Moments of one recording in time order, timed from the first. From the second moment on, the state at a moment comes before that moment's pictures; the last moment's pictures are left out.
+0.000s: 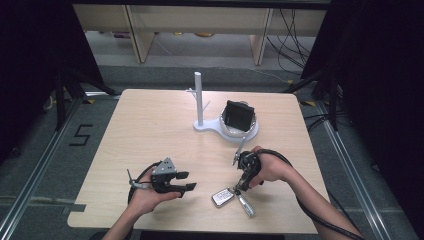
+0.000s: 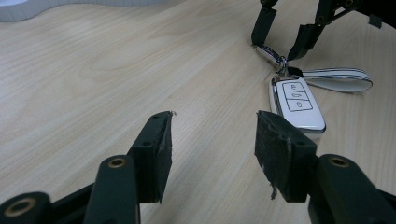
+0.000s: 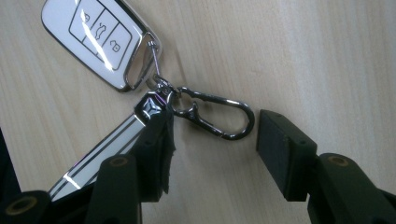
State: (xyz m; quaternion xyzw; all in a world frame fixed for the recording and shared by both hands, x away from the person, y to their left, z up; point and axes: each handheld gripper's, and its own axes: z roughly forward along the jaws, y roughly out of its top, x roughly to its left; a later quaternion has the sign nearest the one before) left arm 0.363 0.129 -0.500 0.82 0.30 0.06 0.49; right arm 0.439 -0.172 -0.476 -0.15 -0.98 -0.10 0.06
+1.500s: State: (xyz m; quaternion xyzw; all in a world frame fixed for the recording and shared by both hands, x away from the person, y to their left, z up) left arm 0.362 0.128 -0.502 0.82 0.30 0.06 0.49; right arm 0.420 -0.158 -0.474 -0.09 -0.99 -0.04 0.02
